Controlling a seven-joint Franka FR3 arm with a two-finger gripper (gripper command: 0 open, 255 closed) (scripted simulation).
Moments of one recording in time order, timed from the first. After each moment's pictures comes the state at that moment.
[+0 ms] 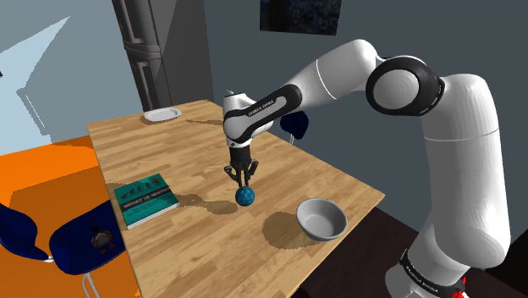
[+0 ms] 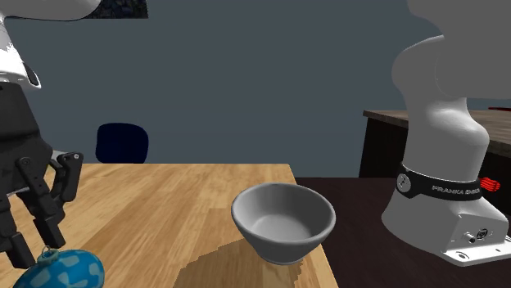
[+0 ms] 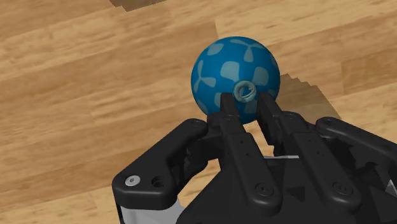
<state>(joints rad) 0.13 0.48 0.19 -1.74 0.02 2.05 0.54</state>
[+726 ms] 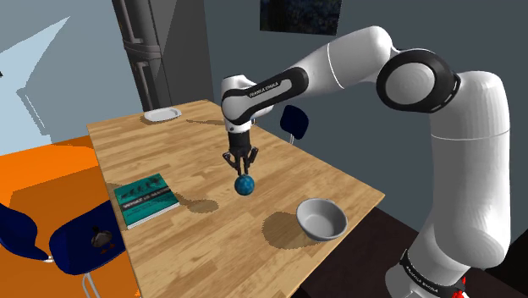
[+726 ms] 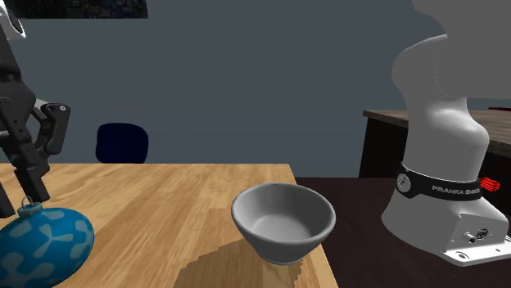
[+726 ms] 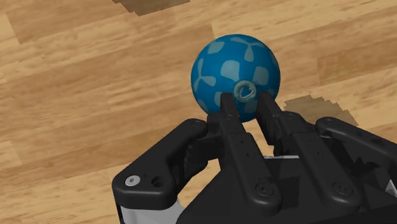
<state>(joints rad) 0.12 0.41 0.19 -1.68 0.03 1.93 0.54</state>
